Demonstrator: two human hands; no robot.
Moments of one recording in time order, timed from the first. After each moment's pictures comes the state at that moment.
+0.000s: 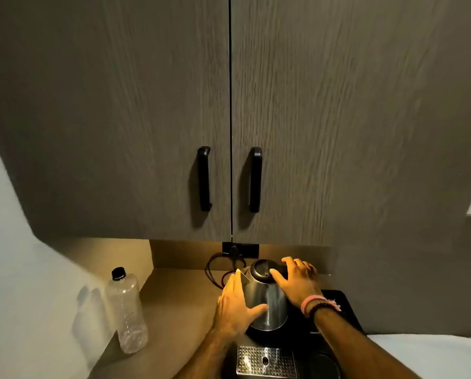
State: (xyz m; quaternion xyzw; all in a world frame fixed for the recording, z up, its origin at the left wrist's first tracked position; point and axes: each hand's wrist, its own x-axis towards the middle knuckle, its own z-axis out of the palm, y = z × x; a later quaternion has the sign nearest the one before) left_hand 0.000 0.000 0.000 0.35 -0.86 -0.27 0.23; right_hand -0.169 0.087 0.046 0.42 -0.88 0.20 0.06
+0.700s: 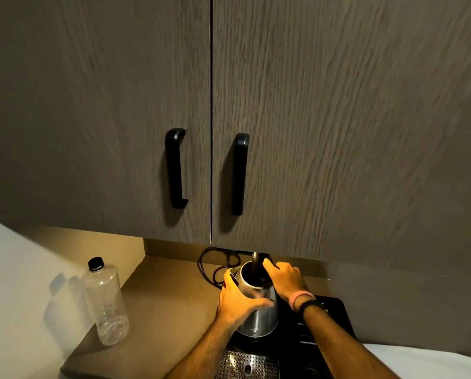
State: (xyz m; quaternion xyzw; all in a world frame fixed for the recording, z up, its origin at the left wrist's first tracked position) left_hand -0.060 -0.010 -0.016 0.43 -0.70 -0.51 0.25; right_hand -0.203 0.050 0.037 0.33 -0.86 0.35 -0.18
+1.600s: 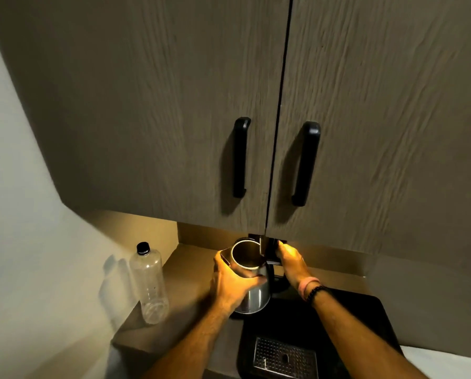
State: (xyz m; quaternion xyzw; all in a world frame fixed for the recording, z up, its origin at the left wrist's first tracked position) left_hand 0.022 -0.054 0.005 0.50 -0.66 -0.42 0.36; right_hand -0.144 0.000 0.042 0.39 -0.74 0.48 -0.25
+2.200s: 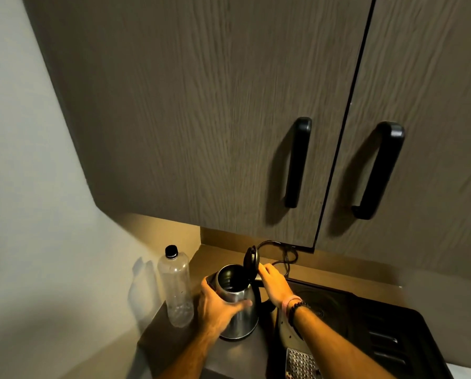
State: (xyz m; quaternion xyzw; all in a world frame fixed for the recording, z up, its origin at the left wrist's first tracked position) left_hand 0.109 -0.103 -0.052 0.57 -0.62 -0.45 0.30; right_hand -0.059 -0.062 -0.006 0.46 -0.73 0.38 -0.35
